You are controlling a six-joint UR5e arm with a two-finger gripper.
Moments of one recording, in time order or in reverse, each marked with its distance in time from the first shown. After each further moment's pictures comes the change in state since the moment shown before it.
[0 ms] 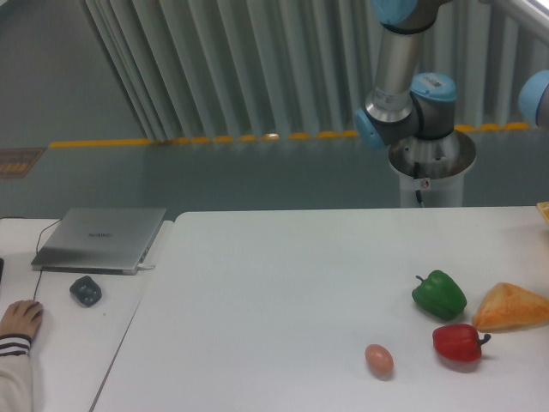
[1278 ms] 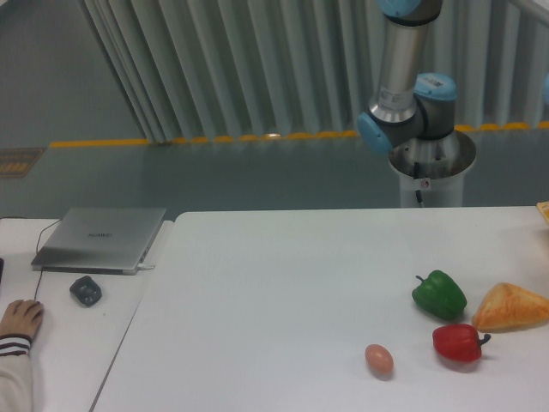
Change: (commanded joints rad) arm 0.236 0.063 -0.110 0.089 0.067 0.374
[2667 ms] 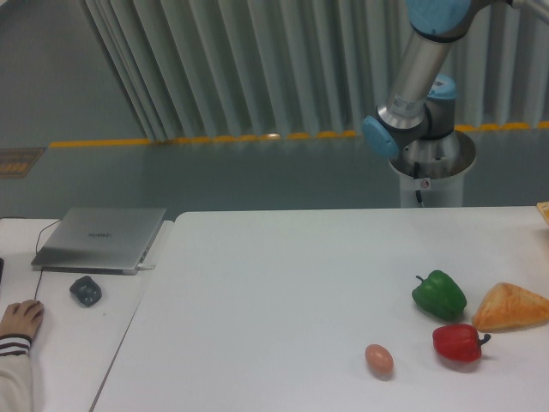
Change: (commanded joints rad) arm 0.005 -0.153 0.015 0.104 0.146 0.240
